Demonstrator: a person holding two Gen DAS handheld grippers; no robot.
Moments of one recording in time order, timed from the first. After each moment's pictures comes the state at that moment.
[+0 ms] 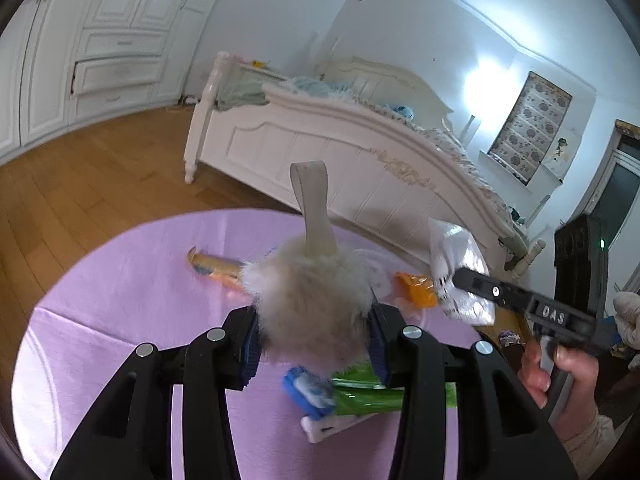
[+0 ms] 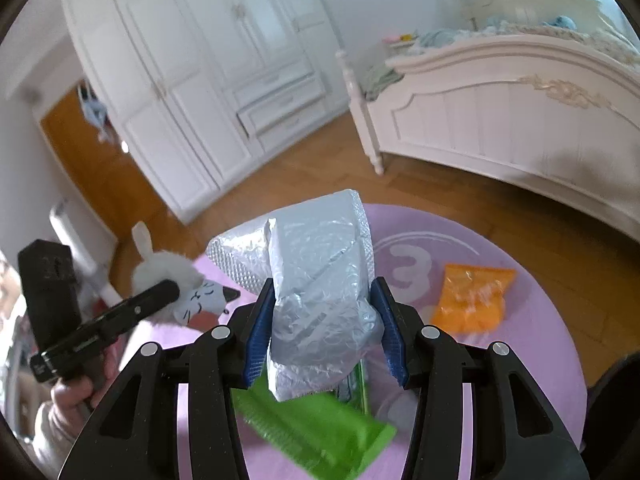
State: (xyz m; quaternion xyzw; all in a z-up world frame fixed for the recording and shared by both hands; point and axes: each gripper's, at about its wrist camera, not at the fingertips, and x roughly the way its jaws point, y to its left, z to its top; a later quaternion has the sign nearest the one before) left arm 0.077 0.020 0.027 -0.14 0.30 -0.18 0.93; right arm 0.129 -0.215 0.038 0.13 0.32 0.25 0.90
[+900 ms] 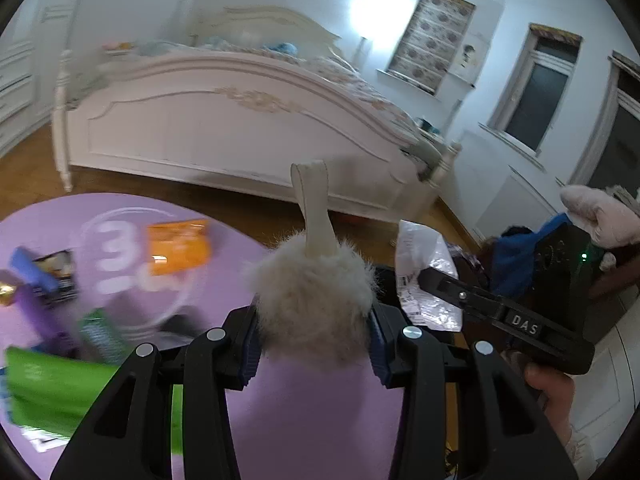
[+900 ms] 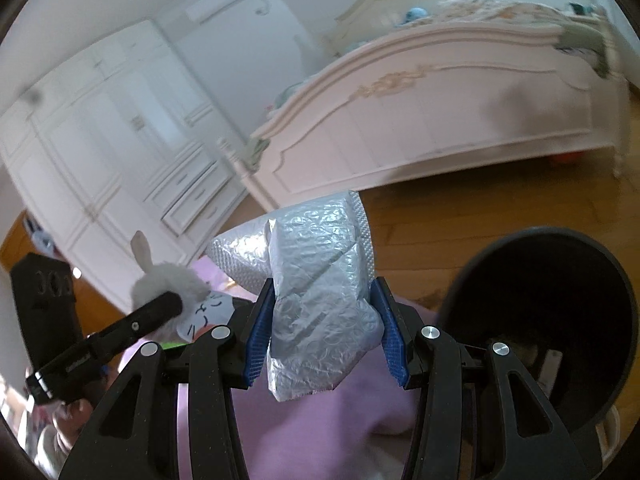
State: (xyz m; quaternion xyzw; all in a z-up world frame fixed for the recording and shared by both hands) left arm 0.074 -0.219 0.011 -0.03 0.34 -0.37 0.86; right arm -0.005 -0.437 -0.033 0.29 0.26 0.06 0.92
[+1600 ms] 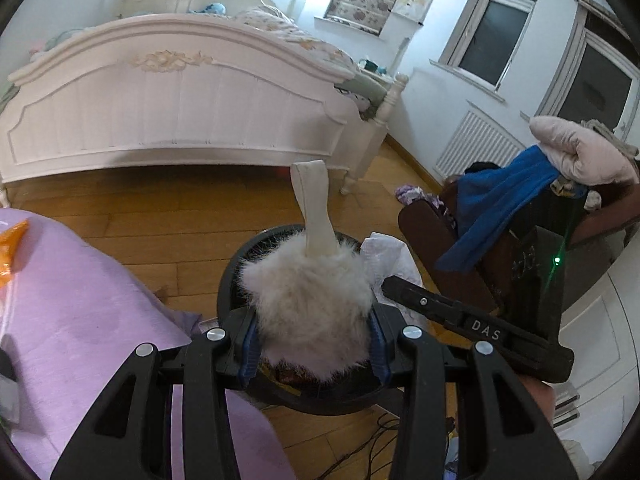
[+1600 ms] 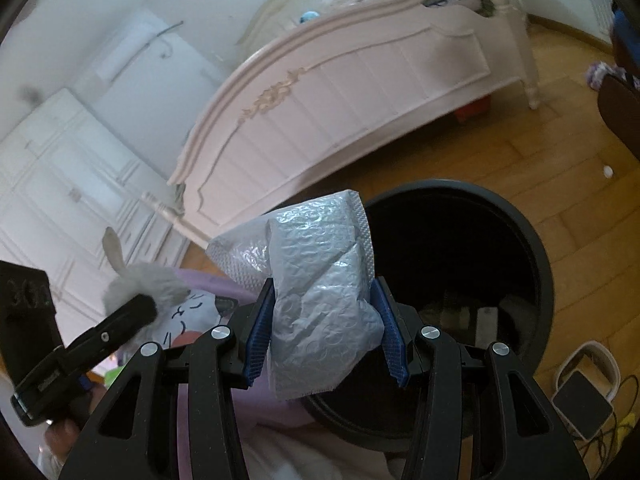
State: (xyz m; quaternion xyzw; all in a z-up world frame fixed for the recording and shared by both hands) left arm 0.060 -0.359 -0.036 0.04 0.39 -0.45 0.81; right arm -0.052 -0.552 -0.132 0.39 0.27 -0.05 0.88
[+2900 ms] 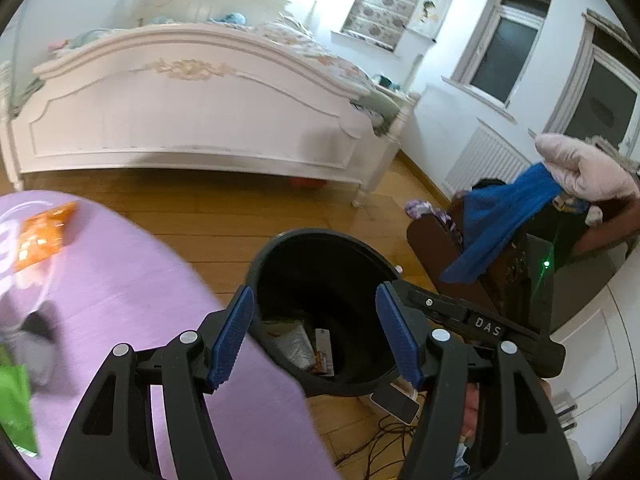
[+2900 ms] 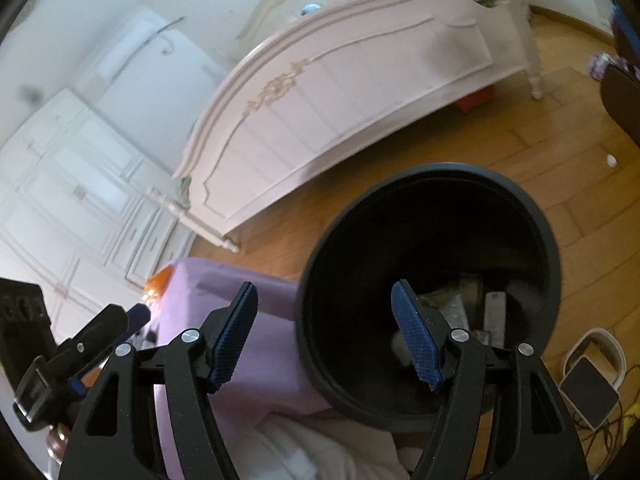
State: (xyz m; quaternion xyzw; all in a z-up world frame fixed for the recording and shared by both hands) left arm 0.047 -0.306 -0.015 0.01 0.37 -0.42 0.83; right arm -0.053 -0.515 -0.112 0.39 0.28 -0.02 0.88
